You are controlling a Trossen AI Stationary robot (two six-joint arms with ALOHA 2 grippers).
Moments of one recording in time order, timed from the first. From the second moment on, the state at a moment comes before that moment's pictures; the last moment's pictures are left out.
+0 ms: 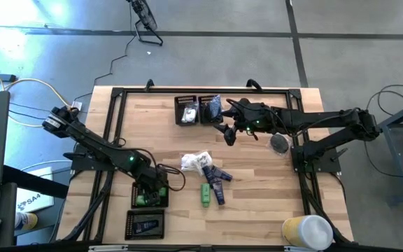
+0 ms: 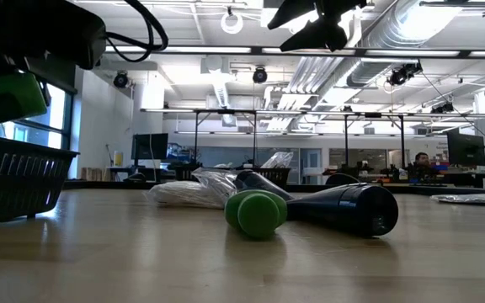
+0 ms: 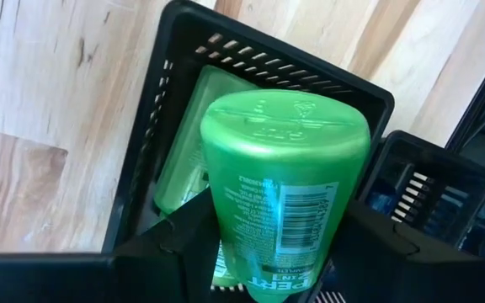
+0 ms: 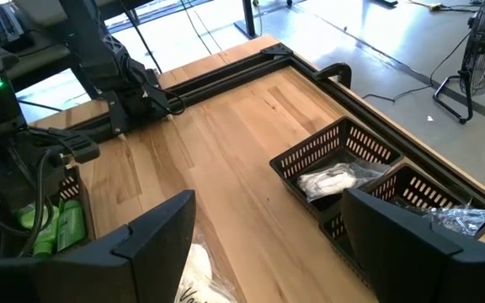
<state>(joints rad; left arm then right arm) -0.45 1.38 0.90 -0.71 0.20 -0.92 -0.07 1.31 1.09 -0.23 0.25 0.33</state>
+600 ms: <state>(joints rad) -0.45 1.38 0.90 -0.71 0.26 -0.88 -0.07 1.31 1.09 -0.23 0.25 0.32</state>
